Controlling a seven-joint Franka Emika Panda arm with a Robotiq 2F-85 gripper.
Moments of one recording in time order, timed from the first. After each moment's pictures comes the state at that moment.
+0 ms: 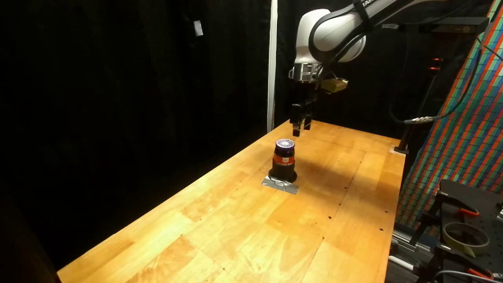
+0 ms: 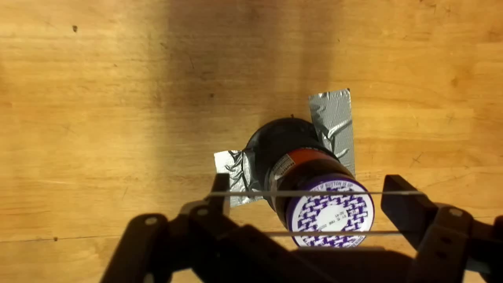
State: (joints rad) arm -0.01 0.42 0.09 -1.78 0.08 2.15 -0.07
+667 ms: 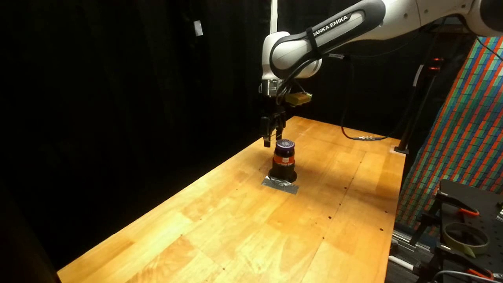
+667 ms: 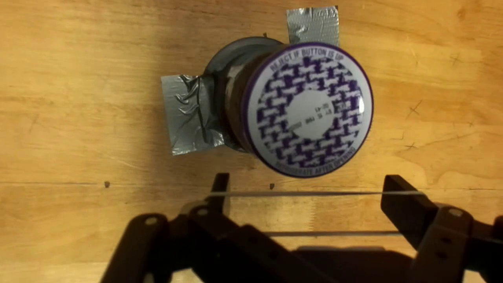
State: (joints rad) arm 0.05 0.80 0.10 -1.27 0.08 1.98 -0.08
